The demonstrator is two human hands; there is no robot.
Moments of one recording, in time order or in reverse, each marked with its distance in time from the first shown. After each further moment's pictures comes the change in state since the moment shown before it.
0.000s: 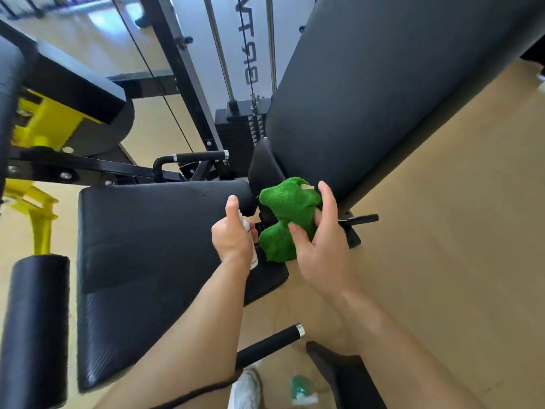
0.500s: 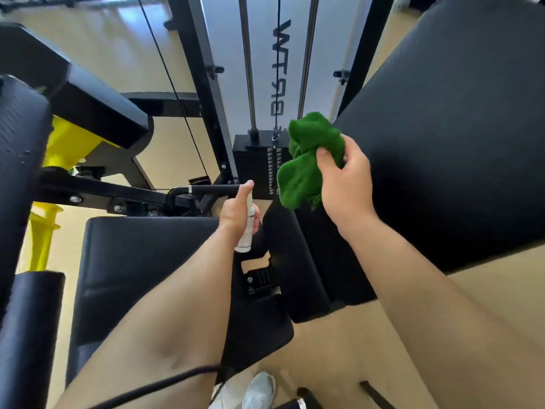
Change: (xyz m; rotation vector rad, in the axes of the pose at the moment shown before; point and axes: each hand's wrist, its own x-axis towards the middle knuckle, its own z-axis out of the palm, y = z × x) left_hand 0.151 0.101 0.040 0.093 -0.335 -0.063; right_hand 0.209 -0.106 0.009 0.147 0.118 -0.018
